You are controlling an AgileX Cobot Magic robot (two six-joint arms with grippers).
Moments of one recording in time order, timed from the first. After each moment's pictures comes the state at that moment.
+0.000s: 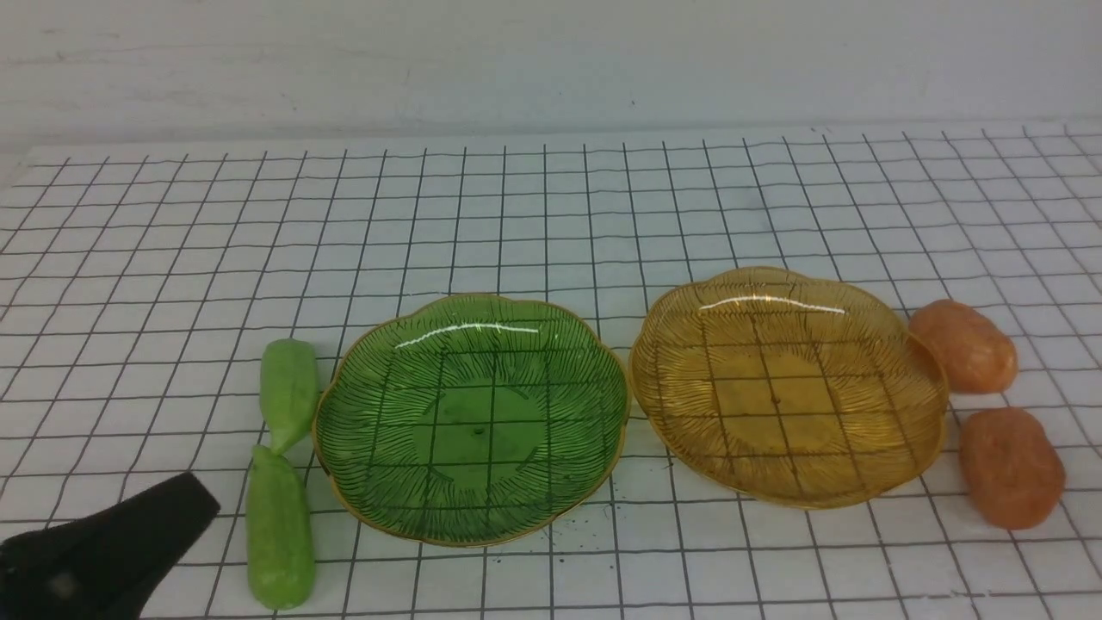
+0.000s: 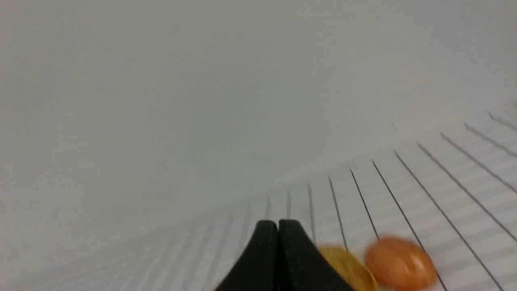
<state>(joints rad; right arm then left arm) -0.02 0.27 -0.34 0.23 0.41 0.19 -0.07 0.37 -0.32 -1.03 0.48 0.18</state>
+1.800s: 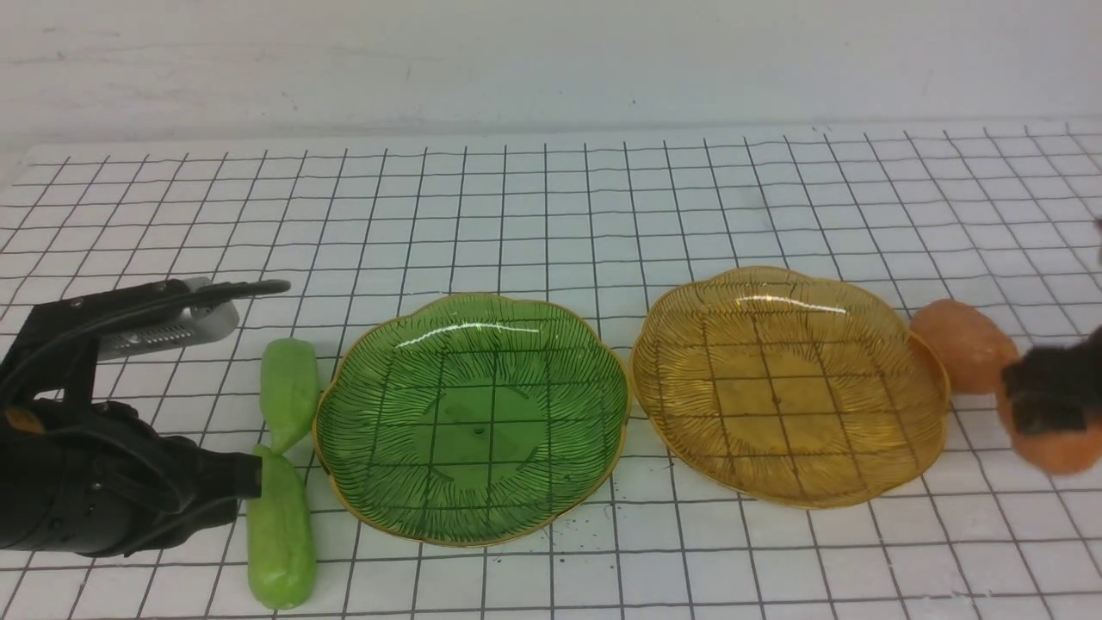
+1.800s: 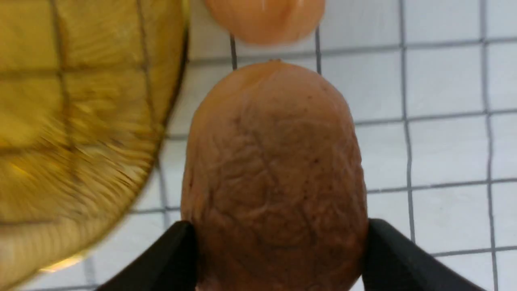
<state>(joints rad) -0.02 1.48 -1.00 -0.02 0.86 0.06 -0.07 1.10 -0.69 -0.31 0.74 0.07</state>
